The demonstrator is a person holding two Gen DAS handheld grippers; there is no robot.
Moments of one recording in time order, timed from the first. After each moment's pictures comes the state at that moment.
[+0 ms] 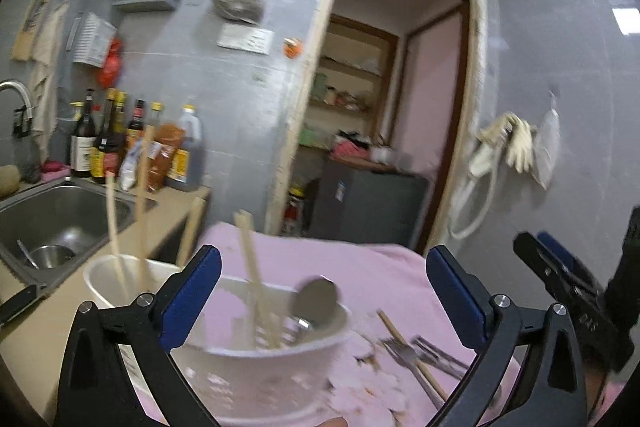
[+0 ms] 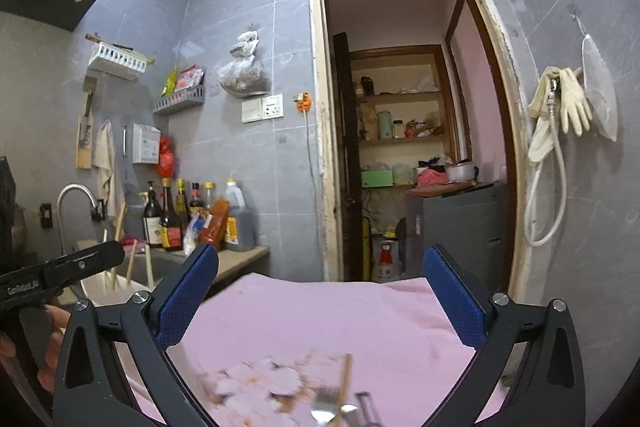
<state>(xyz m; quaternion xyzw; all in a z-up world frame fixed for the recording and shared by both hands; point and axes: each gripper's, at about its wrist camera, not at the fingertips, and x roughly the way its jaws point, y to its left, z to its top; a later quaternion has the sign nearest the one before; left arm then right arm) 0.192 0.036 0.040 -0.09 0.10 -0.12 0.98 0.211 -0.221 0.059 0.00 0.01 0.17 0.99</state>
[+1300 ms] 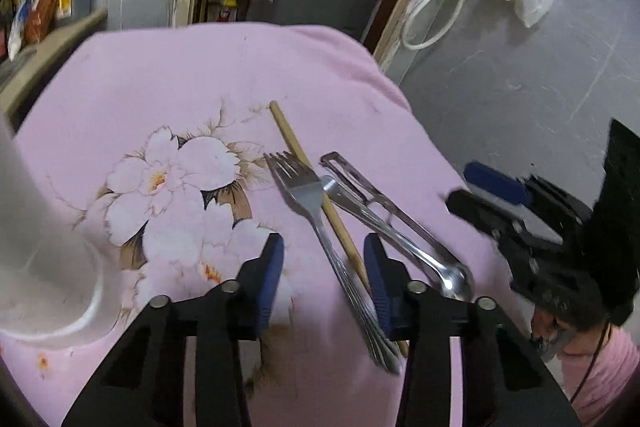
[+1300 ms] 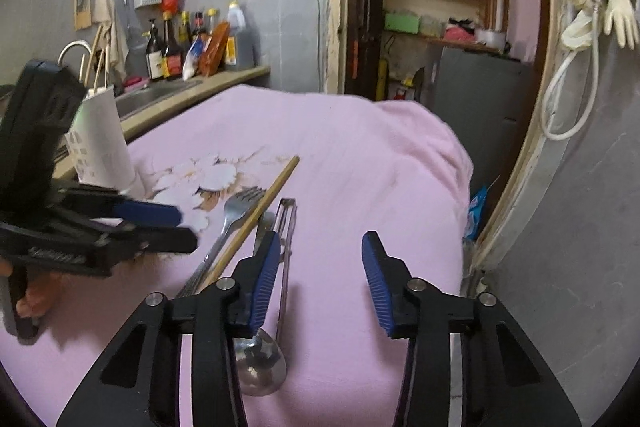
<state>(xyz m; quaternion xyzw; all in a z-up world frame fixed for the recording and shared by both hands) 0.284 -0.092 -0.058 -0.06 0.43 -0.24 0.87 0.267 -0.283 -0.025 -0.10 0.31 0.22 0.92</state>
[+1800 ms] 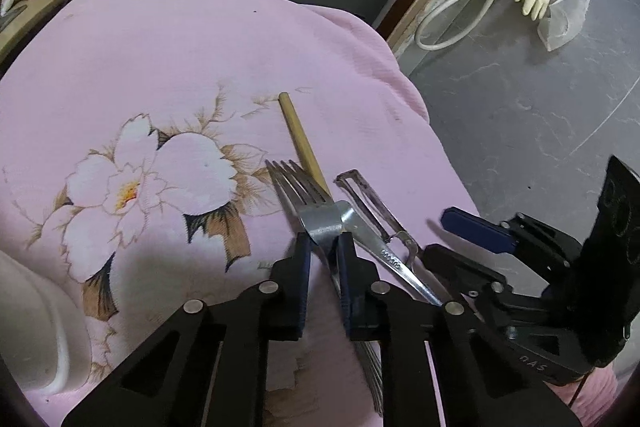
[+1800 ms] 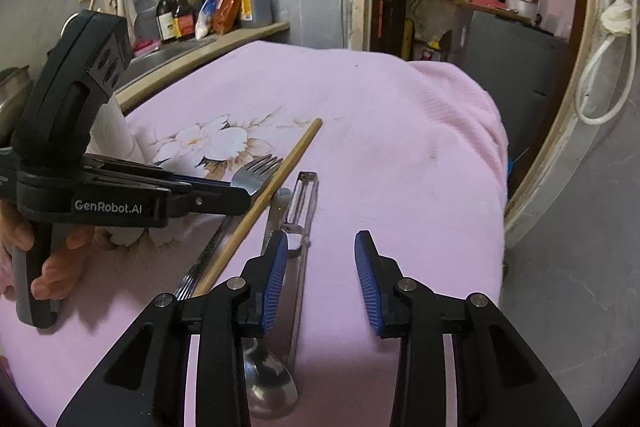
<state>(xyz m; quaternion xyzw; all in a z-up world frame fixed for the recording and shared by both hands) 0.323 -0.080 -0.070 -0.11 0.47 -0.25 0.84 0.299 -0.260 -0.041 -0.12 0.38 0.25 0.88</state>
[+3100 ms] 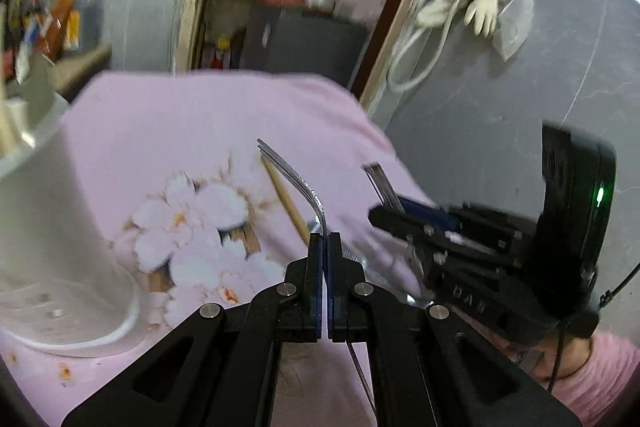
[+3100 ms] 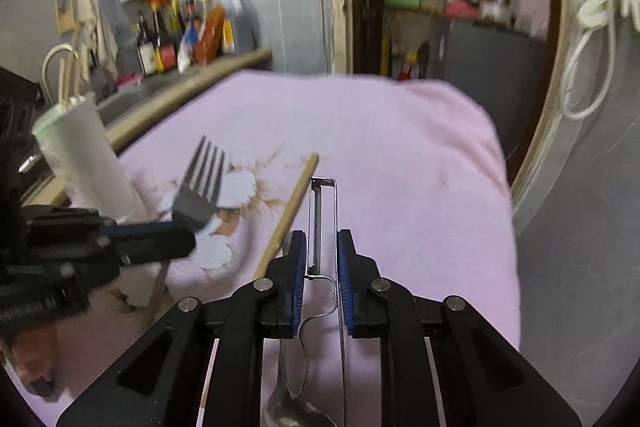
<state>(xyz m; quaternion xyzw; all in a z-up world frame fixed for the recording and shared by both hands) 0.254 -0.071 -0.021 -0.07 0.34 -0.25 0.90 0.274 -0.244 -0.021 -0.07 0.31 0.20 0.93</state>
